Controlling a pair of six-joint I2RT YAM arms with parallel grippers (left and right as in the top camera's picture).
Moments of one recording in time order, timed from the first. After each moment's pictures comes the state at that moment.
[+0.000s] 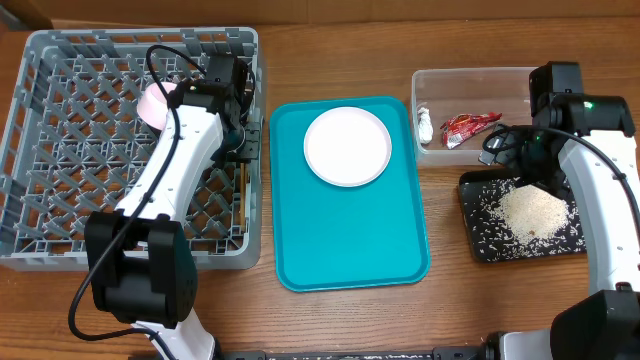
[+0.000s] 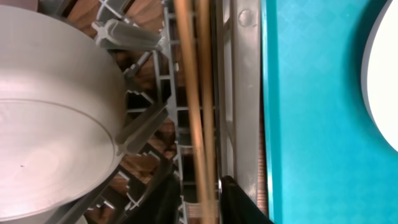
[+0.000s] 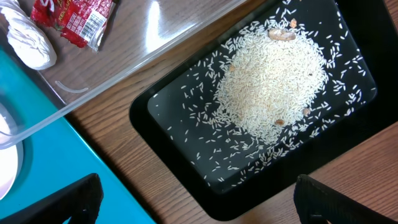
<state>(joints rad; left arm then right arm) -0.16 1.87 1.52 -1.03 -0.07 -0.10 -0.06 1.59 1.46 -1.29 0.11 0.46</state>
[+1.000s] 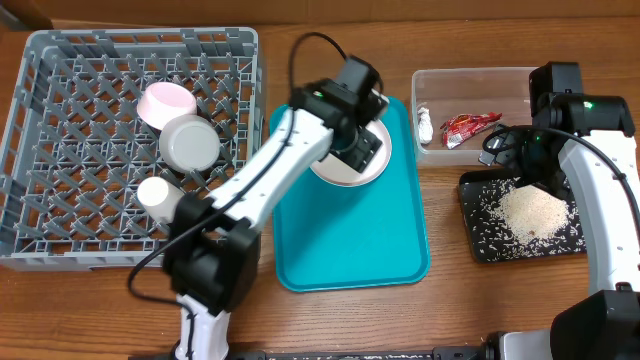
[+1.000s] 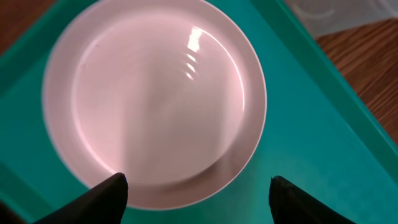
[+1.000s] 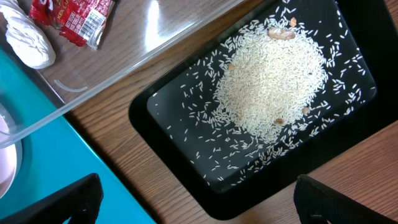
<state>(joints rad) -0.58 2.05 1.77 -0.95 0.06 0.06 -0.06 1.59 1.46 -1.29 0.11 0.46</state>
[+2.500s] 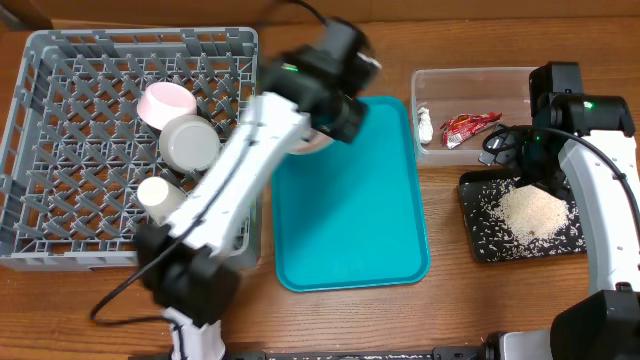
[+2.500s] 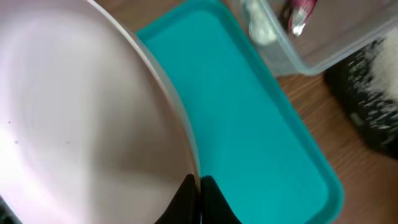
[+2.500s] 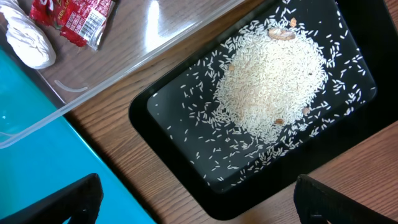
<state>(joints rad) -0.48 1.94 2.02 -1.21 0.15 -0.03 -0.06 1.59 1.46 -1.29 0.11 0.46</state>
